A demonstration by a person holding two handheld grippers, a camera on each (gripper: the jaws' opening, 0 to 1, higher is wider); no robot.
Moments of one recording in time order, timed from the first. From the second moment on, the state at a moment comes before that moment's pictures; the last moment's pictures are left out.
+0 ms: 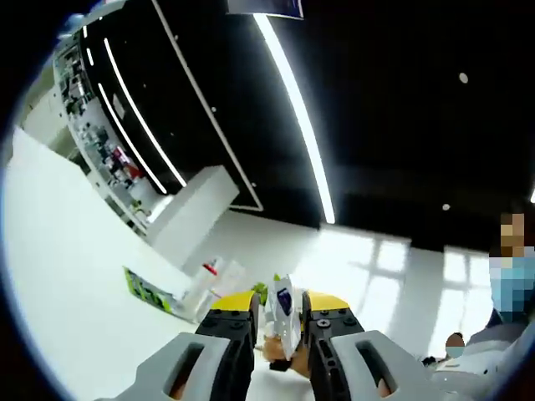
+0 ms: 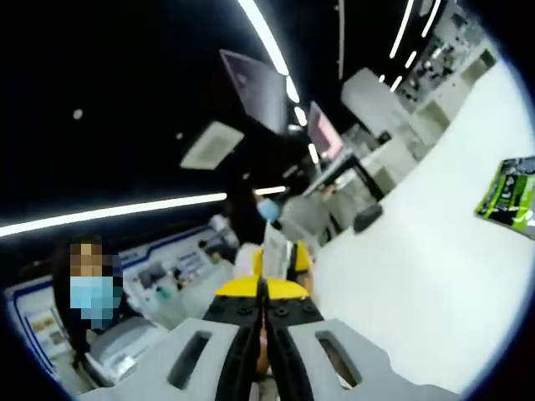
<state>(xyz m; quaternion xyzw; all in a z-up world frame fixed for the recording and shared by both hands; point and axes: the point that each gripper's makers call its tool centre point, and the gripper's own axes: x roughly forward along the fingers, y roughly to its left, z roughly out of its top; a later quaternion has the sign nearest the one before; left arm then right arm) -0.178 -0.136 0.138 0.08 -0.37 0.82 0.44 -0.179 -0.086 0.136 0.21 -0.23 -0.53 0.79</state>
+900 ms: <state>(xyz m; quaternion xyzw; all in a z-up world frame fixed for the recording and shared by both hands) -0.128 -0.107 0.124 -0.17 -0.06 0.81 0.56 -0.132 -0.074 0.134 0.23 -0.17 -0.46 0.84</state>
